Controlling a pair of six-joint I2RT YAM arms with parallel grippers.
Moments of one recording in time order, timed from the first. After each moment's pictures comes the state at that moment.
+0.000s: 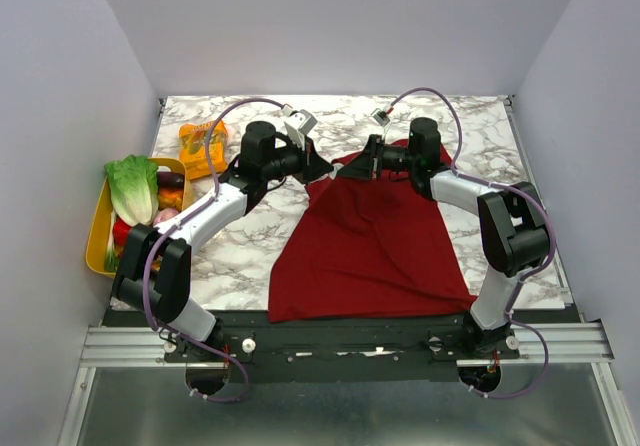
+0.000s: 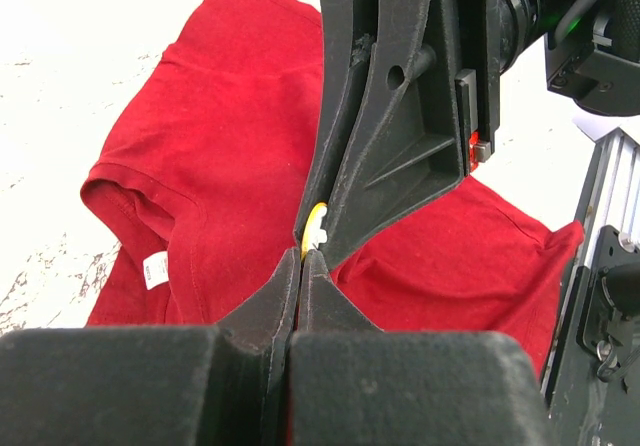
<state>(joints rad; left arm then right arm) -0.43 1.52 1.04 0.21 0.64 -0.23 0.34 1.84 1.10 0.57 -1.03 0.61</state>
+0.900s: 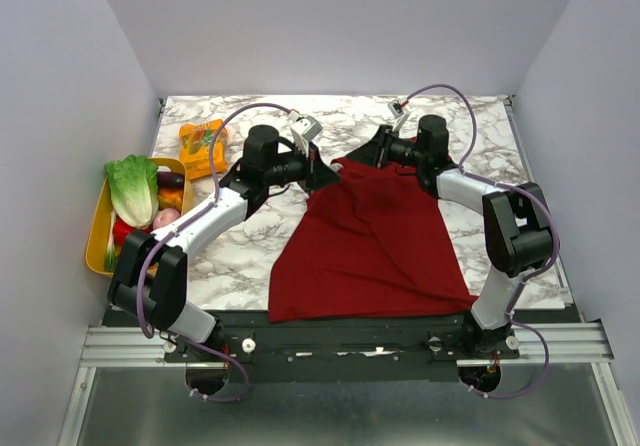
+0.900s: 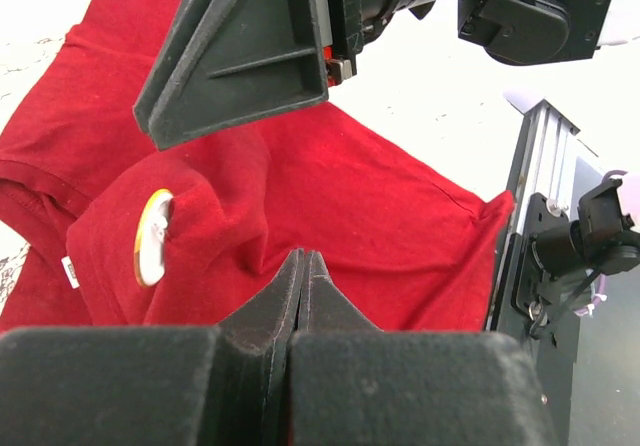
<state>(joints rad) -0.47 1.49 1.01 0.19 0.72 -0.27 0.30 1.82 1.09 0.55 -0.83 0.60</state>
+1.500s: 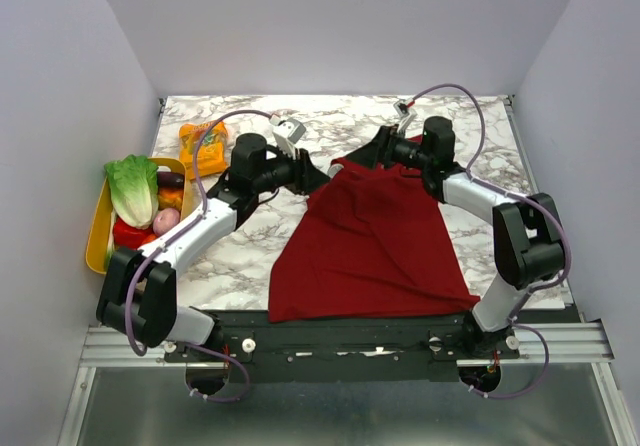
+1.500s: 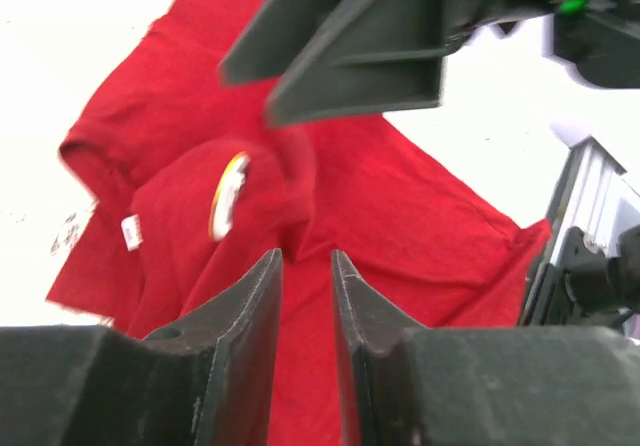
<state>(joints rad) -0.43 1.41 0.95 0.18 0.60 -0.29 0.30 1.76 1.06 0.52 -0.77 0.56</state>
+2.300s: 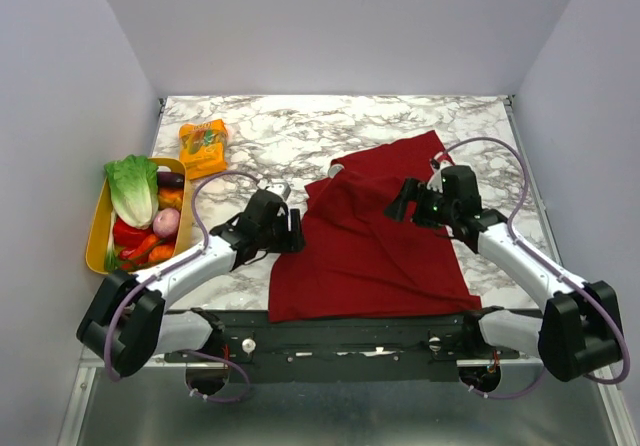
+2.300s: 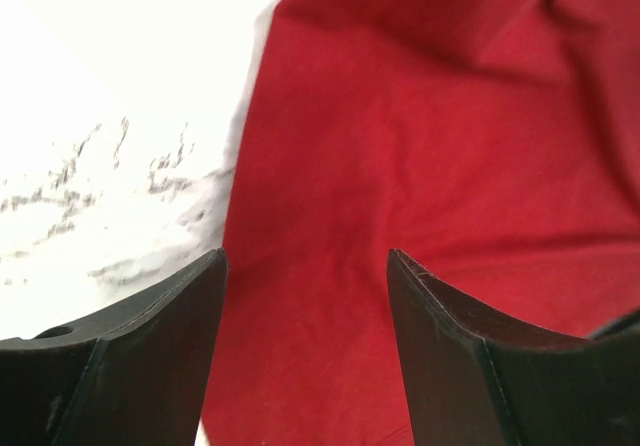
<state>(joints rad) -0.56 1.21 0.60 -0.18 0.09 -0.52 0.30 1.22 0.71 -0.15 -0.31 0.50</state>
